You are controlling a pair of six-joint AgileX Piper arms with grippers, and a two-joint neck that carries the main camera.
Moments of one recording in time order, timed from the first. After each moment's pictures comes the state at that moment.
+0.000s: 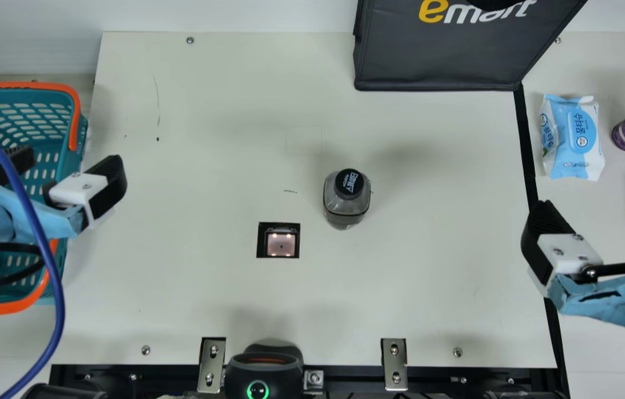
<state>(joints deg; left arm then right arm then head) -8.3 51.9 -62.1 -8.3 56.8 1.2 0.6 42.6 -69.8 -0.8 69.2 0.0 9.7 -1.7</state>
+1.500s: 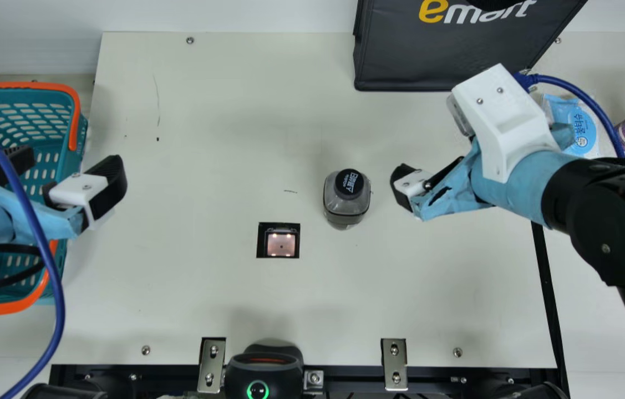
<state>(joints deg) -8.3 51.9 -62.1 -8.3 56.8 1.2 16.1 69.8 -69.9 6.3 57.2 -14.5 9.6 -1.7</state>
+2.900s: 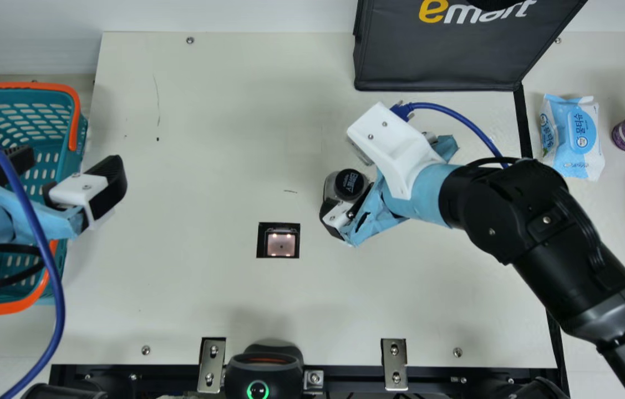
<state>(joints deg) -8.3 51.9 -62.1 -8.3 56.8 1.2 27.8 78.2 -64.5 12.5 48.1 -20.9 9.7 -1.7</state>
